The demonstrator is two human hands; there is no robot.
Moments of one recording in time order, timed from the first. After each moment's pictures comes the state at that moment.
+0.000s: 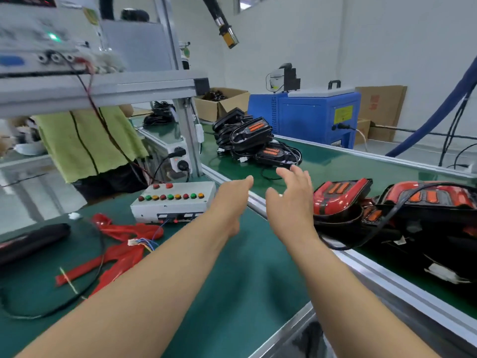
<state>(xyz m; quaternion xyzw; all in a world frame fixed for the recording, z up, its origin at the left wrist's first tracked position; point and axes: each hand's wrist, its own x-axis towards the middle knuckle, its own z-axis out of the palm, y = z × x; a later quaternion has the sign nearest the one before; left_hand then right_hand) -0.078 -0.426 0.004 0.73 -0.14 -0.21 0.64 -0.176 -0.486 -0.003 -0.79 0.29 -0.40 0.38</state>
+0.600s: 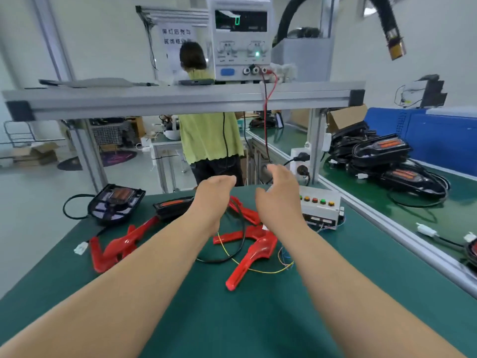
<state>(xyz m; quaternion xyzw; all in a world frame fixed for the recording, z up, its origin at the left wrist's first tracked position) -0.014 -0.144 0.034 0.74 -0.08 0.05 0.67 -0.054 -0.269 0.029 -0.86 0.06 -0.29 0.42</state>
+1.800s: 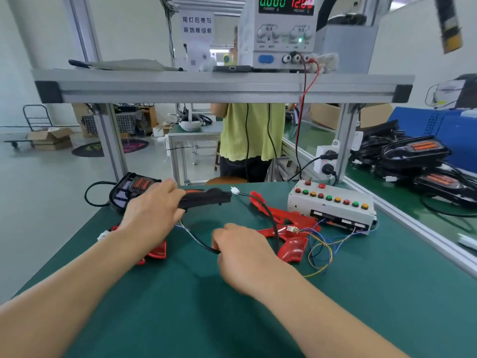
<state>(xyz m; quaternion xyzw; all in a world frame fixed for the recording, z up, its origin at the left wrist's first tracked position) 0.005 0.018 0.004 0.95 -0.15 0.26 0.04 -0.075 -0.165 -0.014 -0.97 -0.19 -0.10 0.11</state>
